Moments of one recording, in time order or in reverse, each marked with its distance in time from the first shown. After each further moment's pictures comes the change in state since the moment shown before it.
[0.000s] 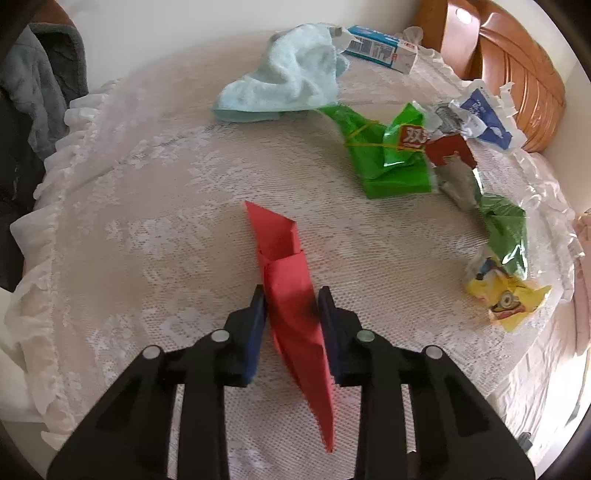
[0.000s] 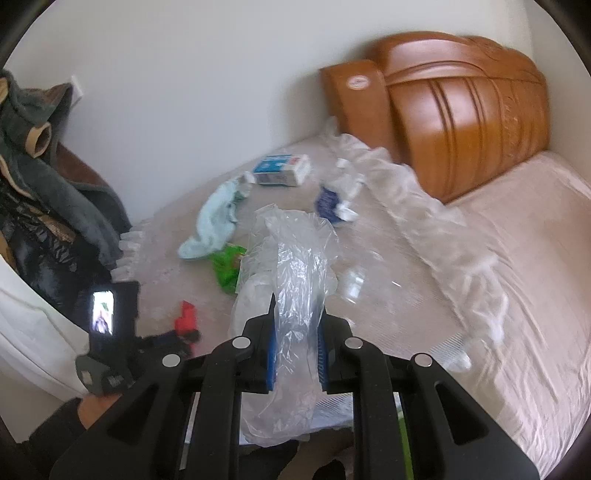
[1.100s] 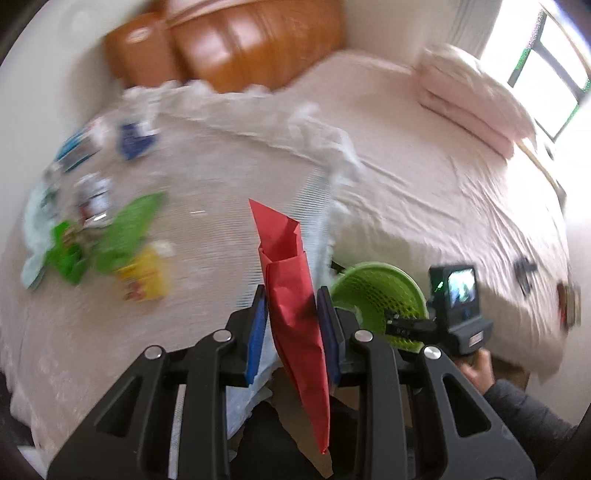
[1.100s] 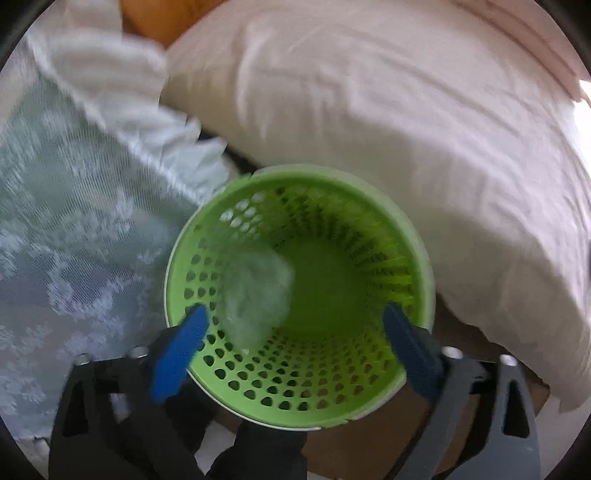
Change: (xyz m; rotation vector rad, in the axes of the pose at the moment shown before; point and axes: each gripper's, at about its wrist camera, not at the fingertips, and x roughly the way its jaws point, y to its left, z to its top) left arm -0.092 -0.240 -0.108 0.782 -0.033 -0.316; right arm 0.077 -0.231 -0.290 0.567 0.332 -0.450
